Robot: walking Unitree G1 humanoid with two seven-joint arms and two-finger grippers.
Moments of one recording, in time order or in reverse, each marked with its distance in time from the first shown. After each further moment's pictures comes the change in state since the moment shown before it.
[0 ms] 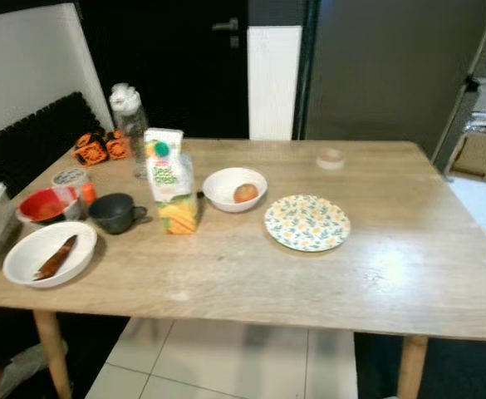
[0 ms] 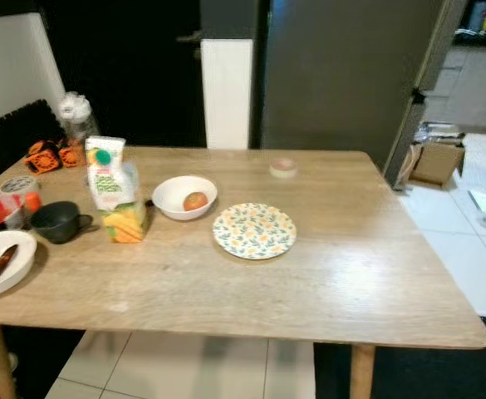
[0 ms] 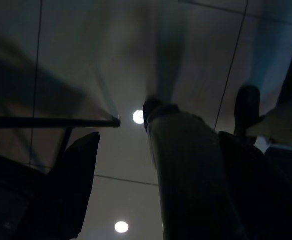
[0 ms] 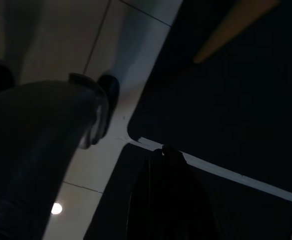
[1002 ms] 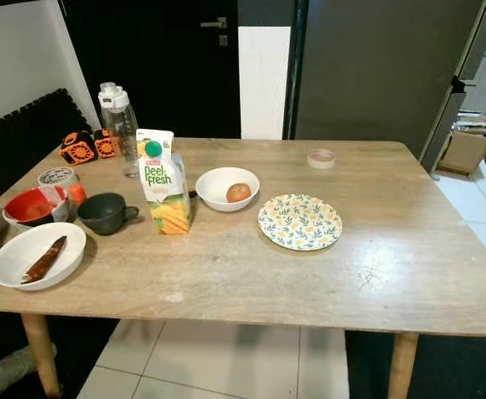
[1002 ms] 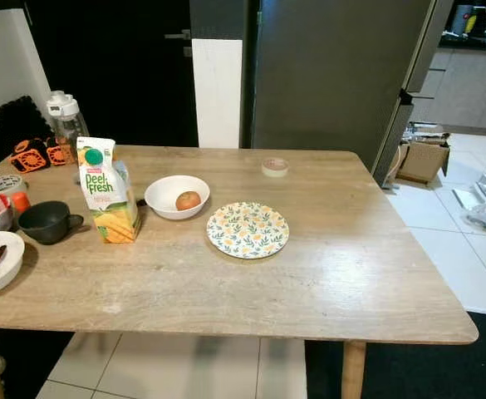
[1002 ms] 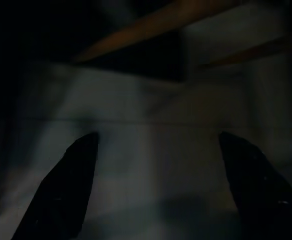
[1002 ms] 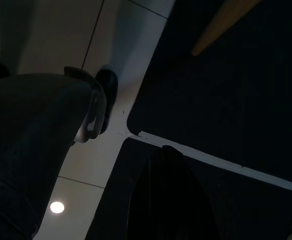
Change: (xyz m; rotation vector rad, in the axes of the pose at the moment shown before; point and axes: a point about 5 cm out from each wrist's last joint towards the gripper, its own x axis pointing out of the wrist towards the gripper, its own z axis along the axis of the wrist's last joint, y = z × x) left arm -0.057 0.157 0.065 -1.316 -0.811 0.395; right arm 0.000 0.004 -0.001 0.003 0.002 0.011
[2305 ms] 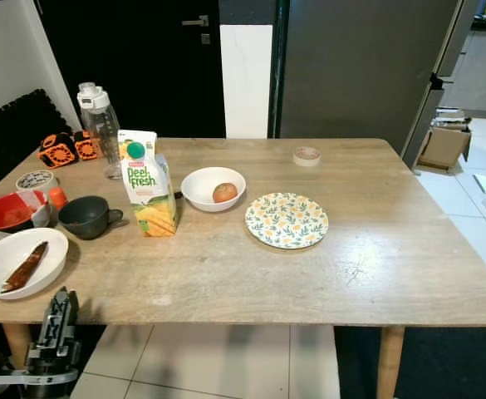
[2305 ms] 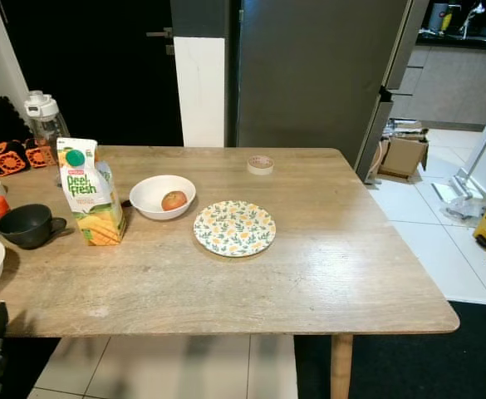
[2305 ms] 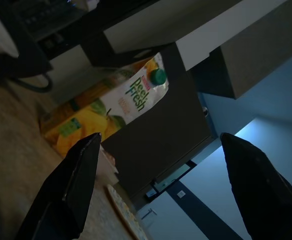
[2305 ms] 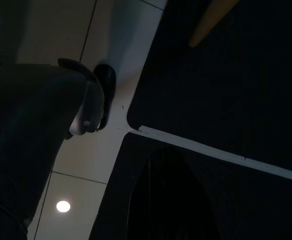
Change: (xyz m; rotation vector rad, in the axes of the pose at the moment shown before) left arm -0.035 -0.093 0.018 -0.301 0.148 -1.435; right arm 0.000 0.001 0.000 0.001 0.001 0.009
